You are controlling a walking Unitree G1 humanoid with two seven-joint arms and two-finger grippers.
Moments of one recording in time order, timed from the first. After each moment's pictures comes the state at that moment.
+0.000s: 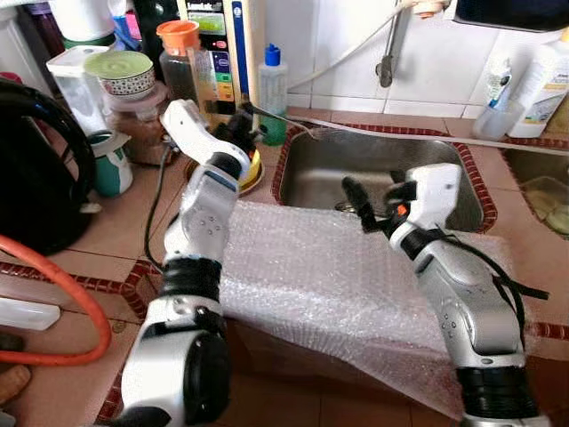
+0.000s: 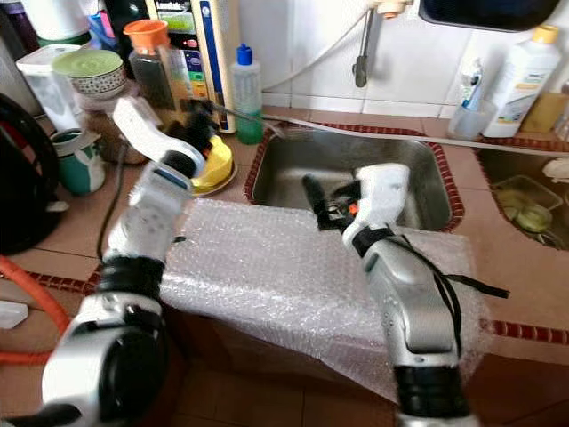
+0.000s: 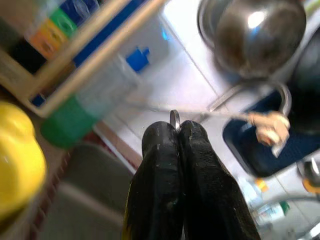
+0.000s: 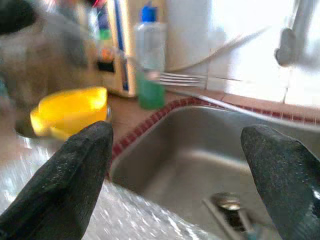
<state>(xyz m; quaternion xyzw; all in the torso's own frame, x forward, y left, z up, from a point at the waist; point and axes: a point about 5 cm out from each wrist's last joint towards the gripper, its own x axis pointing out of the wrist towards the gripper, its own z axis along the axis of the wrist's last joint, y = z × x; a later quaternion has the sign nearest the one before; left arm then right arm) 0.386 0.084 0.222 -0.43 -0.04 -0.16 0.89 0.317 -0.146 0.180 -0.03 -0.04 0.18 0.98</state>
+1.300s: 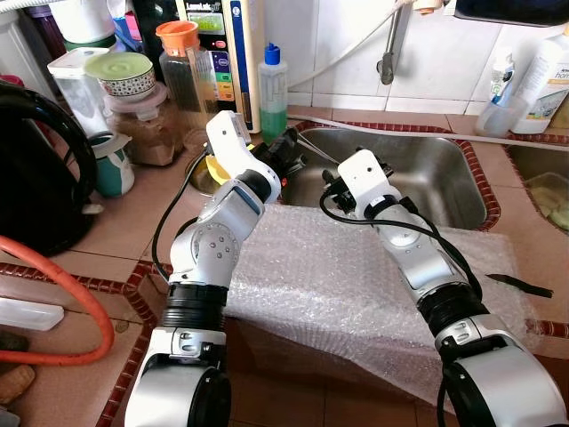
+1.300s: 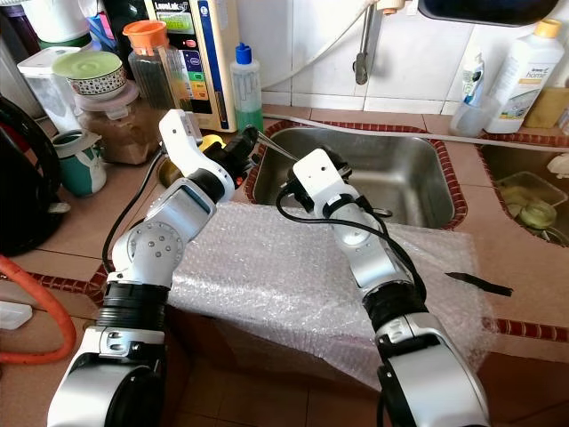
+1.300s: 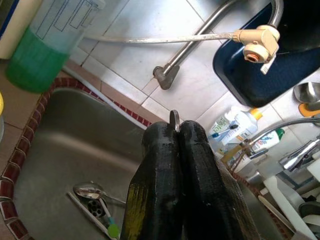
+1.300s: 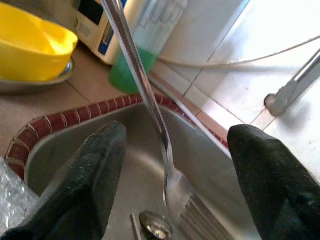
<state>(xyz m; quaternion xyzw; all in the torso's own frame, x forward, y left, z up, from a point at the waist) 0.360 0.054 0.220 -0.37 0.03 -0.23 0.90 0.382 -0.120 0.165 -0.26 -0.06 0.15 0.95</state>
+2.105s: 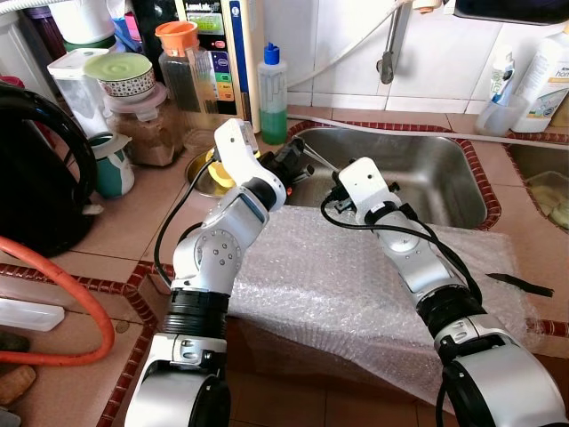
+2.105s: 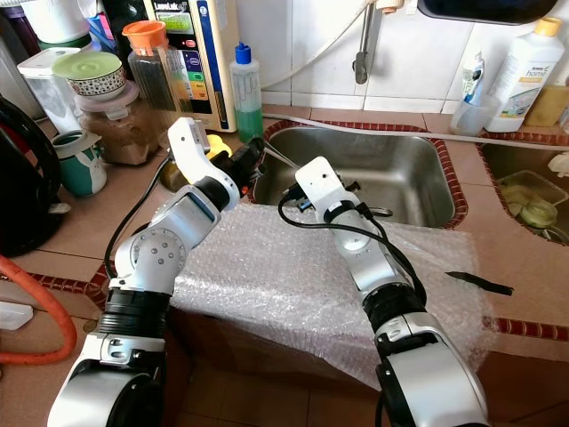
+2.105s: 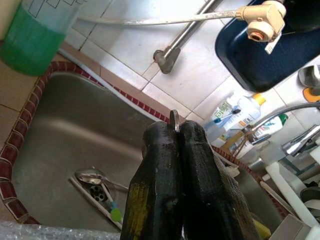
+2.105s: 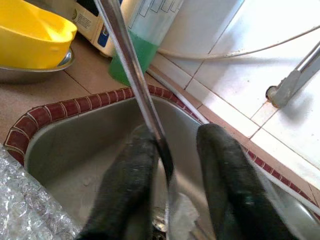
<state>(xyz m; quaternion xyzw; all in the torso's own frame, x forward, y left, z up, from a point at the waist) 0.354 0.047 0.212 -0.35 0.05 -0.24 0.90 0.382 -0.122 0.155 -0.26 -0.06 0.15 0.95</state>
